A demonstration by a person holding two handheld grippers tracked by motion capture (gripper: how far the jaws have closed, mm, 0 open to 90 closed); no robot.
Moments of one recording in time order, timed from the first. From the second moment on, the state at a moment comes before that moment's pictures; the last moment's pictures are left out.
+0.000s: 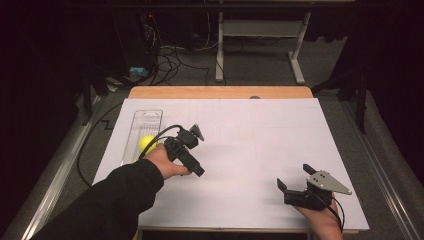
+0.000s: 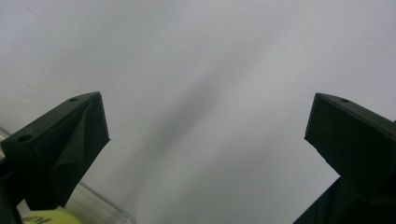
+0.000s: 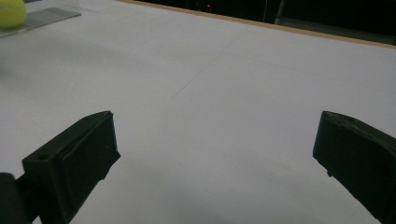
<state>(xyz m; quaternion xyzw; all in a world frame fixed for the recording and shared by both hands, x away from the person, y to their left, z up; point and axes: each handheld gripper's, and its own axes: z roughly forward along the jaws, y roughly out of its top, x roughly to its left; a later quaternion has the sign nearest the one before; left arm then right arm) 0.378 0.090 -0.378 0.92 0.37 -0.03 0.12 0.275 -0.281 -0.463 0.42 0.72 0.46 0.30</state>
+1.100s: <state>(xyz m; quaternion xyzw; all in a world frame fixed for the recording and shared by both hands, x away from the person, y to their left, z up) 0.304 0.130 -0.448 0.79 0.32 0.15 0.50 0.264 -0.279 -0.458 0.42 0.70 0.49 0.30</state>
